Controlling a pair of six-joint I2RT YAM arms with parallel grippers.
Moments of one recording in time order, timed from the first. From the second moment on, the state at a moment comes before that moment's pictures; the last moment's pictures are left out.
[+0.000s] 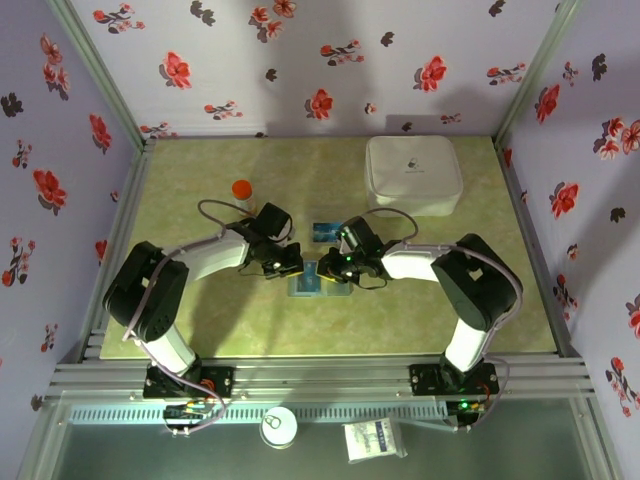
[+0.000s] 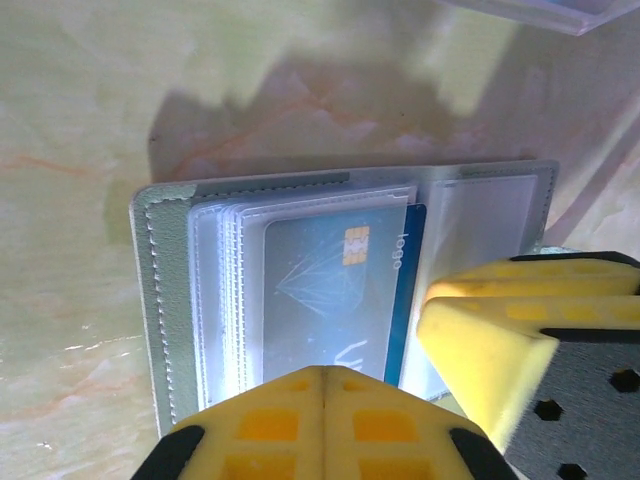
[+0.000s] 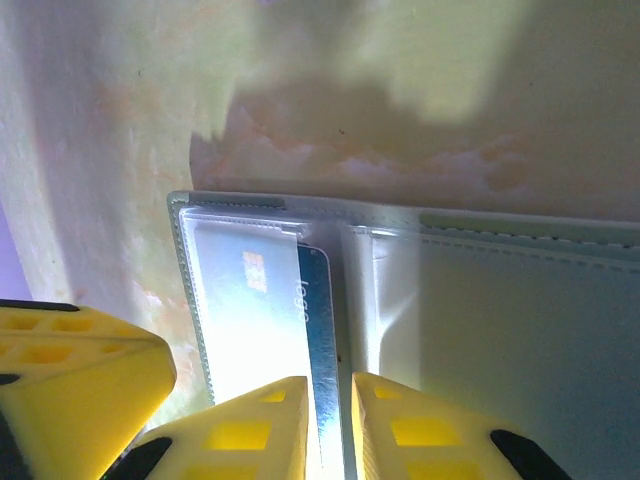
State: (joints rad) left arm -0.63 1.67 0.97 -0.45 0.36 -0.74; right arm 0.70 1.75 0.83 -0.01 -0.45 0.94
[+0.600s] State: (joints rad) left arm -0.63 1.70 0.97 -0.47 0.34 -0.72; right arm 0.70 1.74 0.83 0.02 -0.48 0.94
